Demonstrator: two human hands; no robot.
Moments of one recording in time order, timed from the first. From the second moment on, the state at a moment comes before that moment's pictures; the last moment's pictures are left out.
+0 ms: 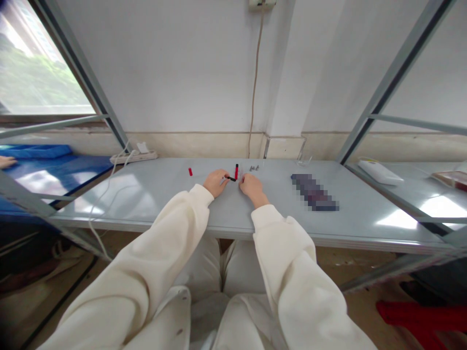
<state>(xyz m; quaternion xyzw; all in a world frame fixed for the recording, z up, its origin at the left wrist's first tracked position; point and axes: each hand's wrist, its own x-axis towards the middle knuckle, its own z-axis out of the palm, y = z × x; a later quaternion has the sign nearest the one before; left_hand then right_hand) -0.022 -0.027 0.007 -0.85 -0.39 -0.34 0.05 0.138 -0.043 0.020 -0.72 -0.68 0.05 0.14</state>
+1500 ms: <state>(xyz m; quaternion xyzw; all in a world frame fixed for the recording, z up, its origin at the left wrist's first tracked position) -0.028 -0.025 0.006 -0.76 -0.38 -0.52 -0.07 0.114 -0.067 0.031 -0.60 -0.80 -0.02 0.09</state>
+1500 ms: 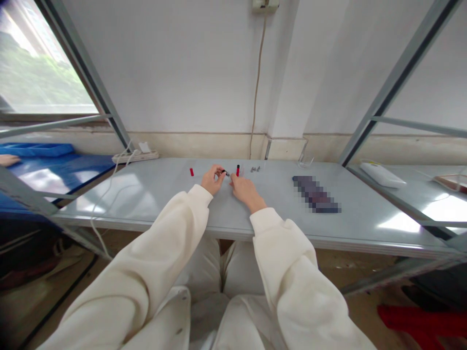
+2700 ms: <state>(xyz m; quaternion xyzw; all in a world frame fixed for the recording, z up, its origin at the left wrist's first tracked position) -0.036 -0.023 0.039 -0.84 -0.41 -0.36 -0.05 0.119 -0.059 0.025 -0.60 -0.78 -0.03 0.16</state>
